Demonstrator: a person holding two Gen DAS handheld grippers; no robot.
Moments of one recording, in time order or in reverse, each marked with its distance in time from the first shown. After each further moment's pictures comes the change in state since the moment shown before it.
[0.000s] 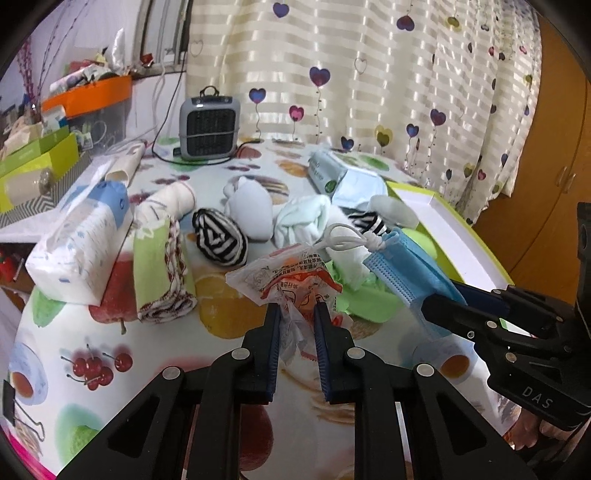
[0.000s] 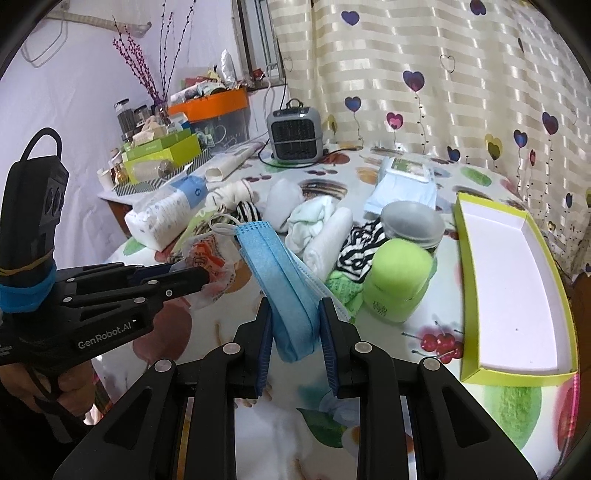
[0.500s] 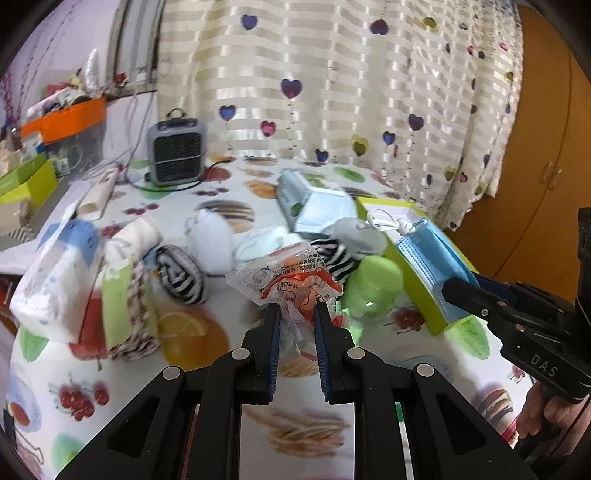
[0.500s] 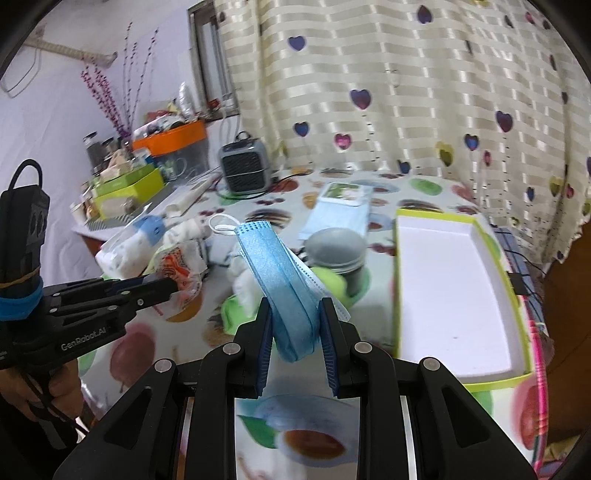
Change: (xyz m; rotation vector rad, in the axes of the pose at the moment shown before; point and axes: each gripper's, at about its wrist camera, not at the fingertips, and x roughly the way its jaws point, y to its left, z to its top) left arm 0.005 -0.034 0.026 0.057 -0.032 -0.063; right arm -0.032 -0.049 0.010 0.091 -0.077 -0.121
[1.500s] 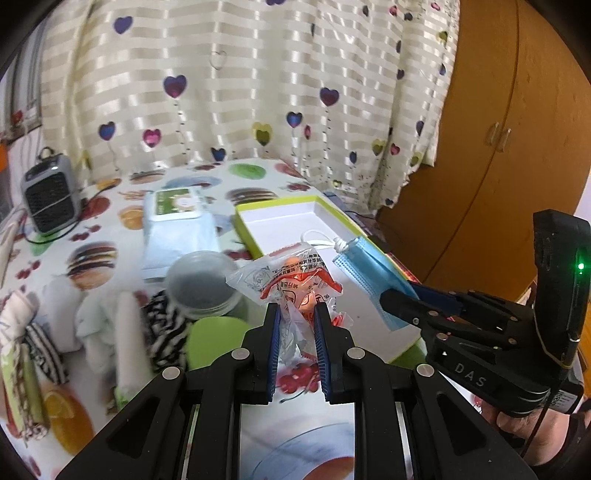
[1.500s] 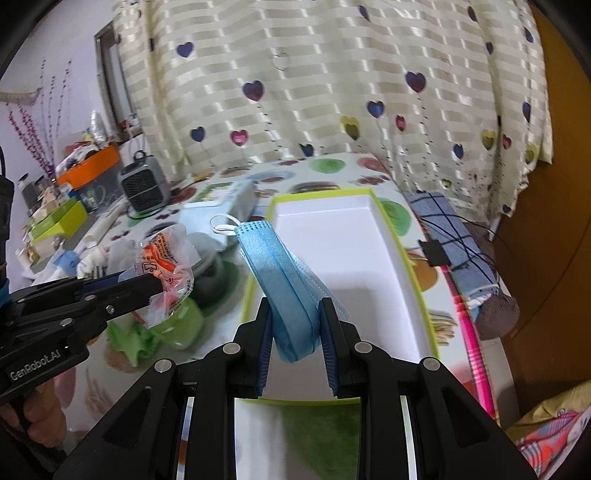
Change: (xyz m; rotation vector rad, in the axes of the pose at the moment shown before) left arm 0.072 -0.122 0.042 0.173 0.049 -0.217; right arm 0.008 -0.115 -0.006 0.188 0.036 -0.200
